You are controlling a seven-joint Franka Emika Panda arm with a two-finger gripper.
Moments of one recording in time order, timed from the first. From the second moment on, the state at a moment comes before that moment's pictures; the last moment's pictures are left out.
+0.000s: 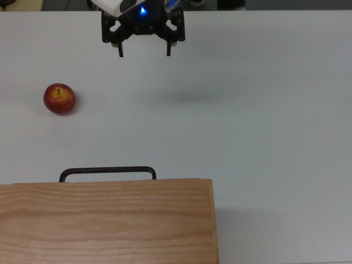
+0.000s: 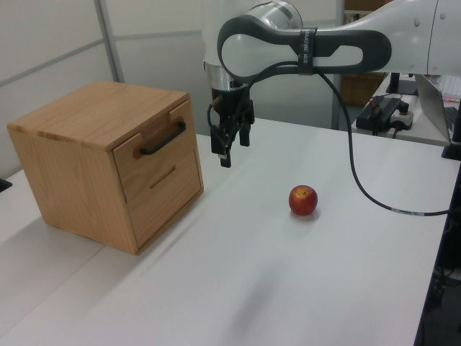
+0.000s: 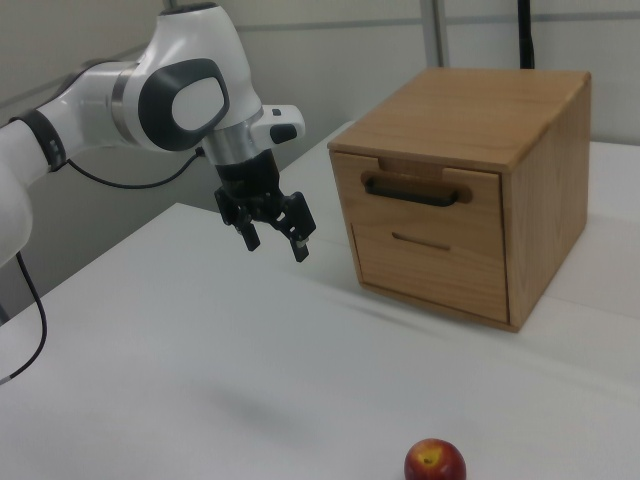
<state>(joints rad) -0.06 0.20 0.17 -1.39 -0.07 1.62 0.00</state>
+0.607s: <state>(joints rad) -0.07 0.19 0.17 -1.39 -0.07 1.62 0.04</state>
